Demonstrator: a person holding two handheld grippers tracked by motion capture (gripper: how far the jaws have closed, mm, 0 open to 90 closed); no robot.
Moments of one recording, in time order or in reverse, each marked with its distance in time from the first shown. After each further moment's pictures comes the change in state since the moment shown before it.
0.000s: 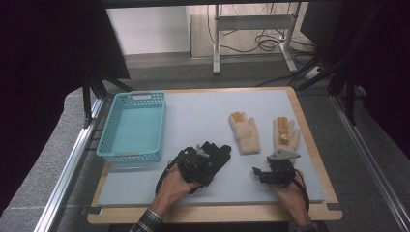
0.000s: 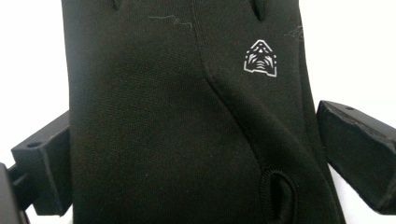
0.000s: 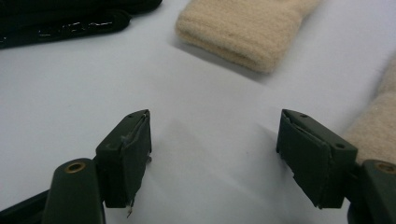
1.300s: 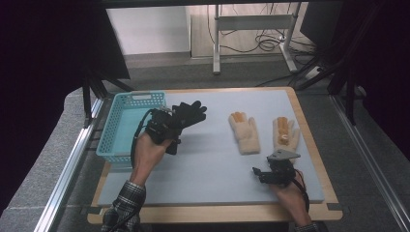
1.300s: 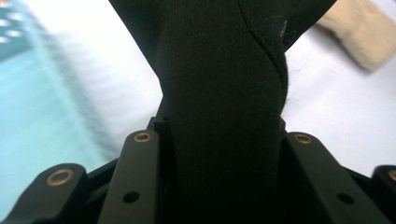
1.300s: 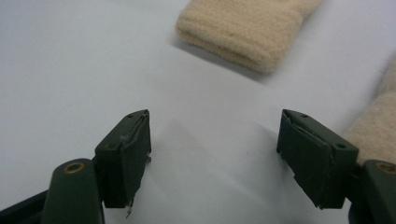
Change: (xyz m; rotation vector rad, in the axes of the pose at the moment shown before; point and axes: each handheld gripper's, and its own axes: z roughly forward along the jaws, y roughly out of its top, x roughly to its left) left arm 0.101 0.034 -0.114 -0.115 0.190 -0.268; right arm 0.000 0.000 0.000 0.001 0.000 0.000
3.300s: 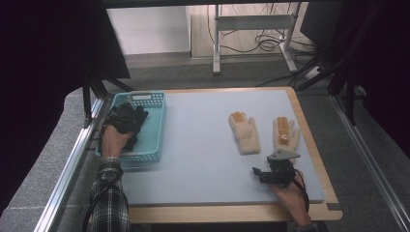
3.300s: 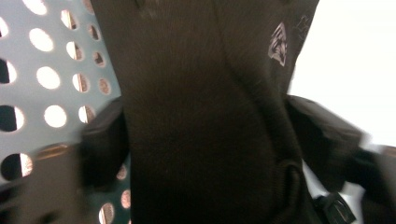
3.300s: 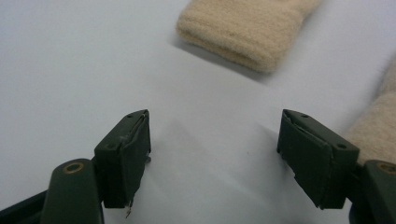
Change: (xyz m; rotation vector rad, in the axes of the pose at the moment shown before) left arm 0.170 -0.046 0.067 0.360 0.319 -0.230; right arm 0.000 0.000 0.000 0.000 0.002 0.000
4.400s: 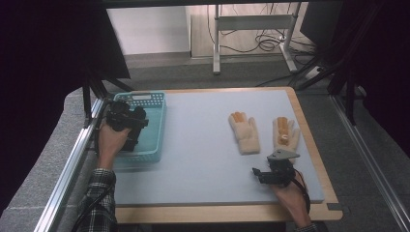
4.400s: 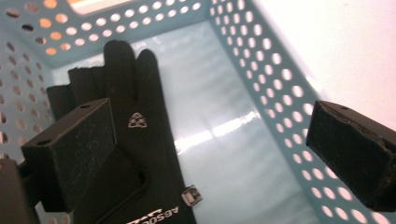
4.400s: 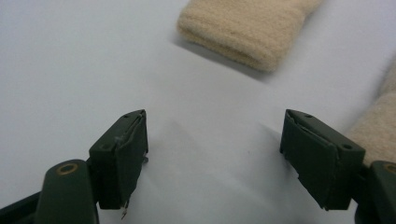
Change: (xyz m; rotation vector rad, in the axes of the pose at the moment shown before) left arm -0.022 -0.024 -0.082 -0.391 -0.265 0.088; right arm 0.000 0.001 0.000 0.007 -0.001 -0.003
